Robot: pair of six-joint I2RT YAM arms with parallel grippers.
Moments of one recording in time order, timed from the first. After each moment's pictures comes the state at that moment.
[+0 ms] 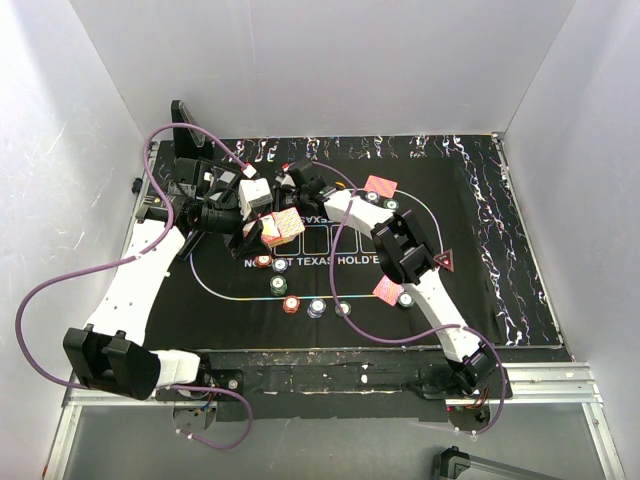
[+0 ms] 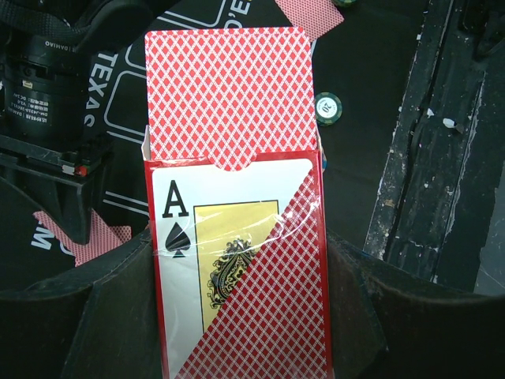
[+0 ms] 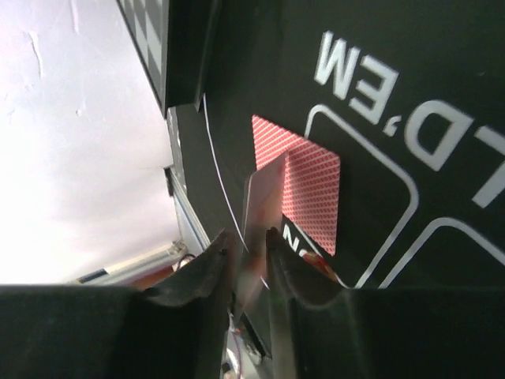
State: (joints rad) left arm -0.22 1.29 1.33 -1.02 0.82 0.76; right arm 0.73 2.55 2.12 -0.23 -0.75 0.99
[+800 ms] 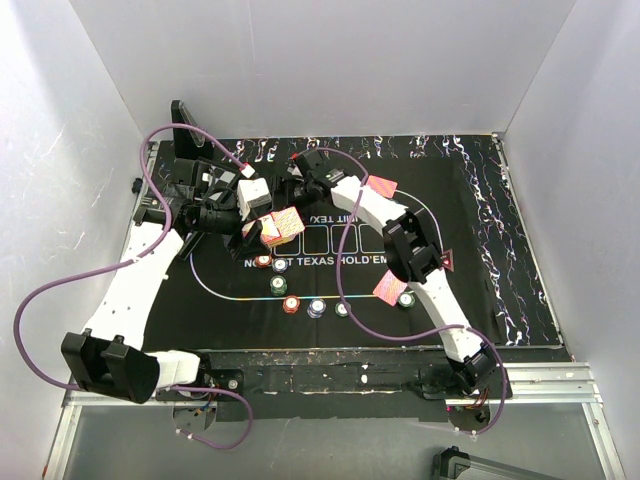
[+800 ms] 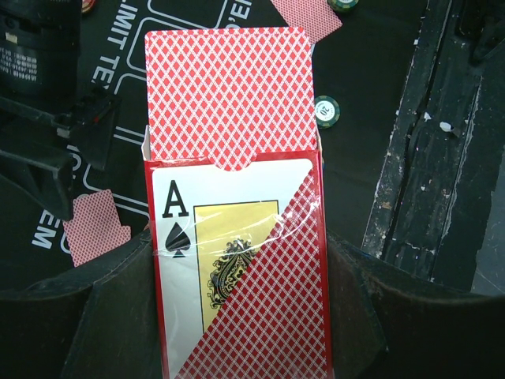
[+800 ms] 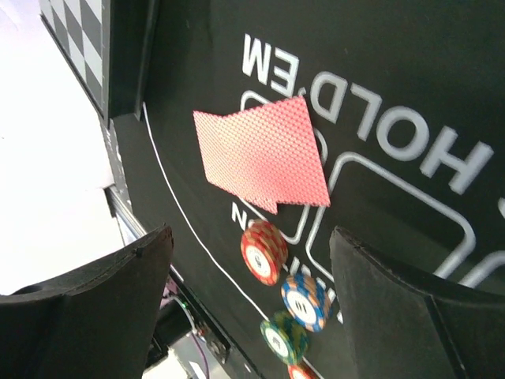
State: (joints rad) left arm -0.22 1.28 1.33 -1.02 0.83 0.75; right arm 0.70 2.53 2.24 -0.56 -0.58 0.80
